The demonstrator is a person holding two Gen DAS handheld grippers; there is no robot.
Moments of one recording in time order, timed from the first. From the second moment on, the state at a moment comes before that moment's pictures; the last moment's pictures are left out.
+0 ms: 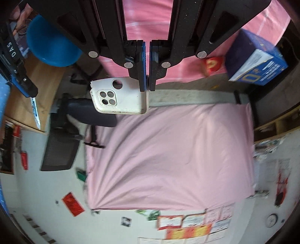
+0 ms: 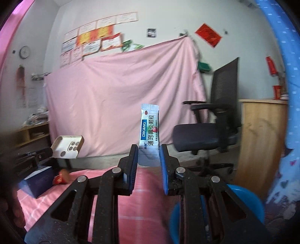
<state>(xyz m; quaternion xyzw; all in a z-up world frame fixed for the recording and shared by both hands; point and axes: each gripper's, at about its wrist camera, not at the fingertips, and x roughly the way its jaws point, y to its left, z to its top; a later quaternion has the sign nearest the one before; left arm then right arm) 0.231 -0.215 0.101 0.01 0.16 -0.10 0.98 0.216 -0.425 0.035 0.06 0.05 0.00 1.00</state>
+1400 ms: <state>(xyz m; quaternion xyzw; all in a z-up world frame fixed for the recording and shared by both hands) 0.297 -0.386 -0.004 0.03 0.36 -0.28 0.89 0.229 -0.558 -0.053 0.17 0.28 -0.15 0.93</state>
